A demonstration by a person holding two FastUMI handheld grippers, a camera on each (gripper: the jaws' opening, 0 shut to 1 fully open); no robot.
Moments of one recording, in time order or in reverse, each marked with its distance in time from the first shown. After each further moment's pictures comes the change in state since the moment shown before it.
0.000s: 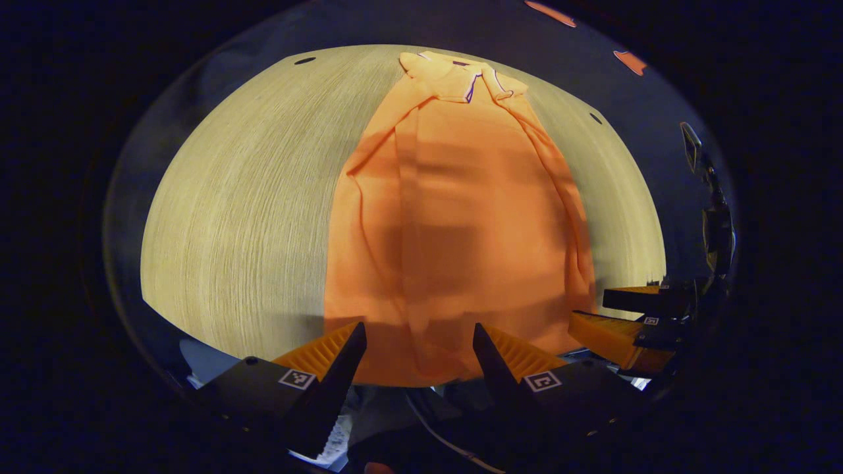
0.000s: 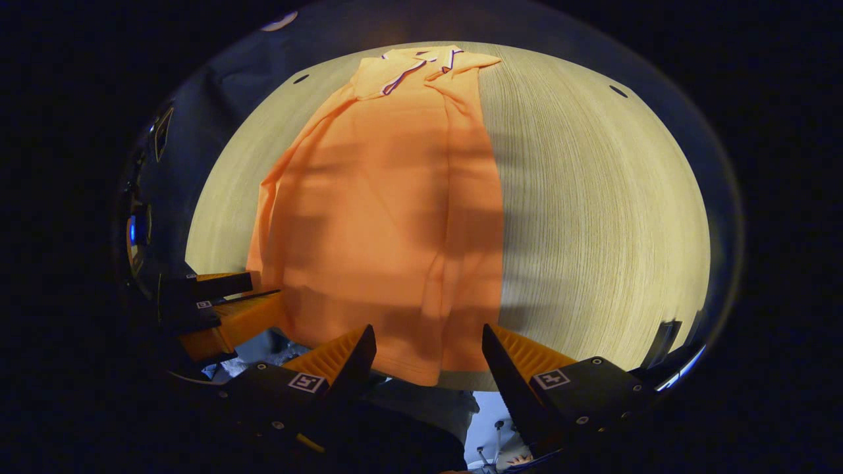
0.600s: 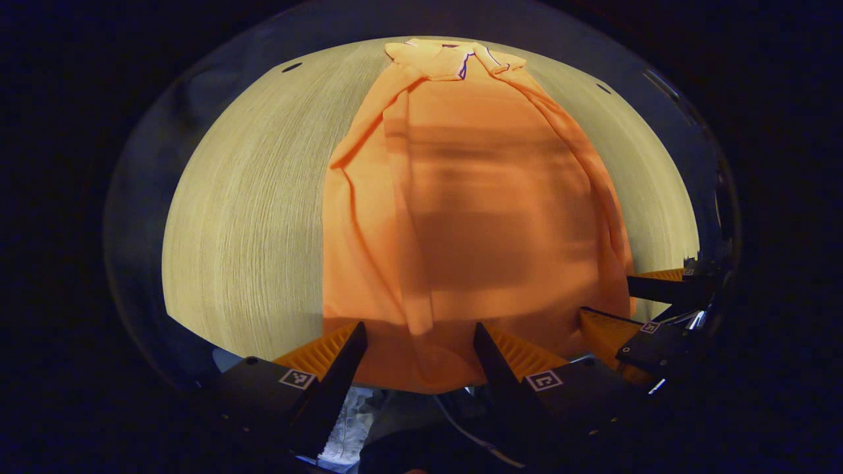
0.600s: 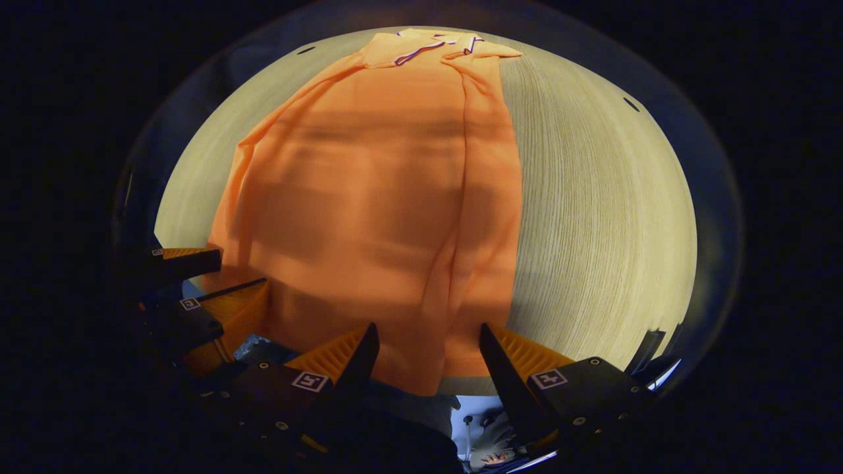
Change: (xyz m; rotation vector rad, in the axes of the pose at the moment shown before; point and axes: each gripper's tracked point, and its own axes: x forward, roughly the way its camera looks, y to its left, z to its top) left arm 0.015 0.003 -0.002 0.106 0.034 0.138; right arm 0.020 -0.004 -0.008 -0.081 0.038 -0.130
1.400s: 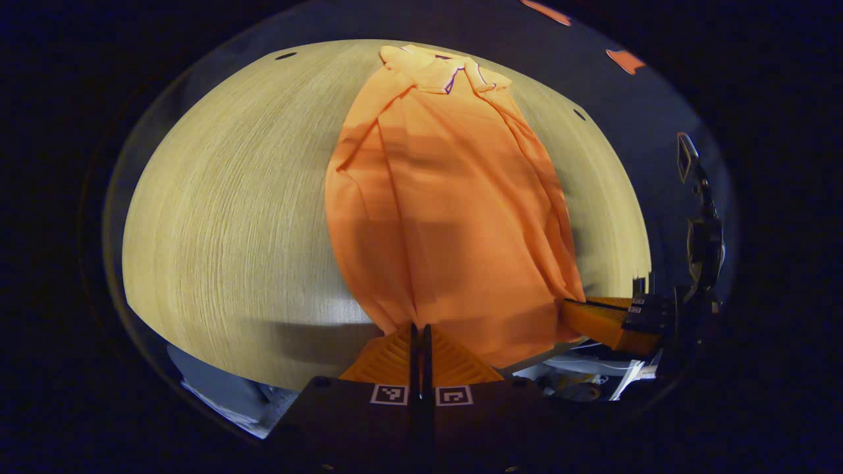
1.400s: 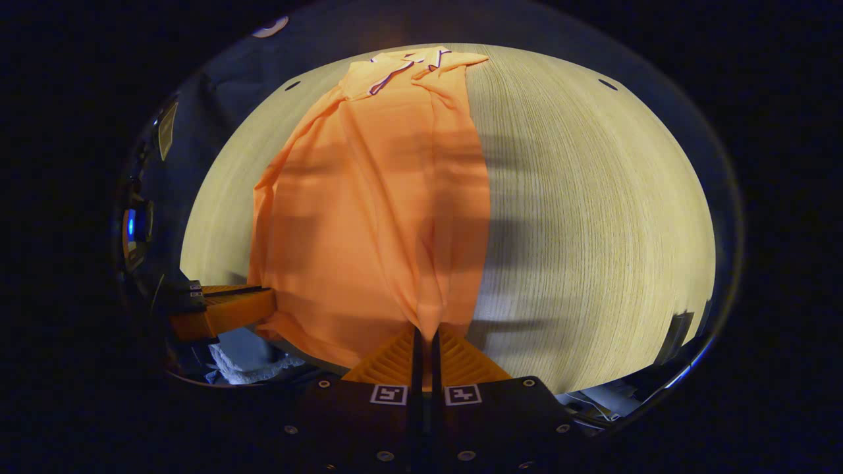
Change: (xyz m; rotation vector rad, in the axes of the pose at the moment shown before) left arm -0.009 -0.021 0.011 -0.119 -0.061 -0.280; right arm -0.009 0.003 0.009 0.138 -0.116 0.157
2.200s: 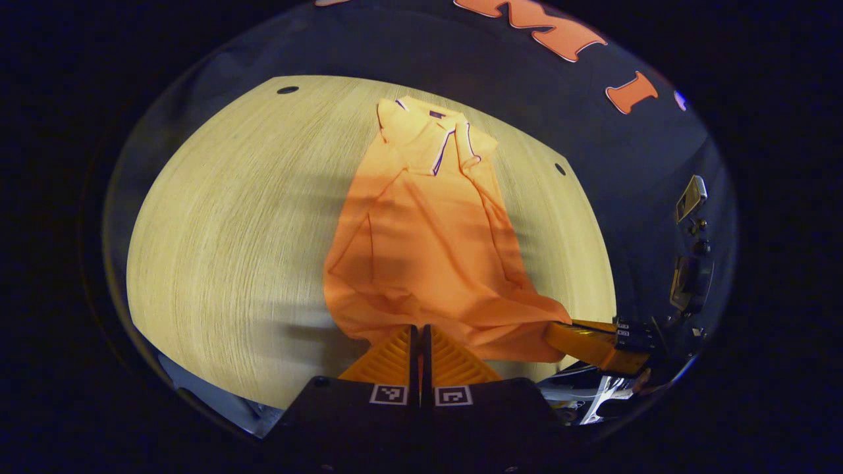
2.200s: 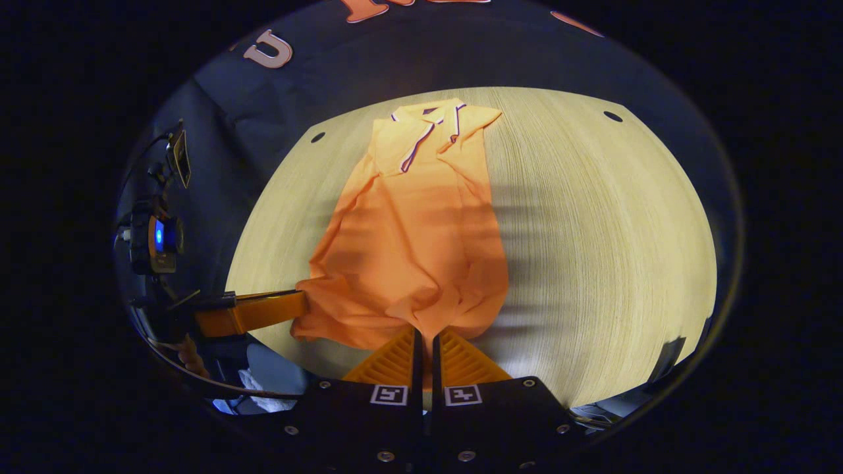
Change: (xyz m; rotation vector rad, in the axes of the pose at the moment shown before) left arm -0.054 -0.014 0.101 0.002 -0.206 -0.073; right arm -0.055 0.025 0.087 0.033 -0.195 0.091
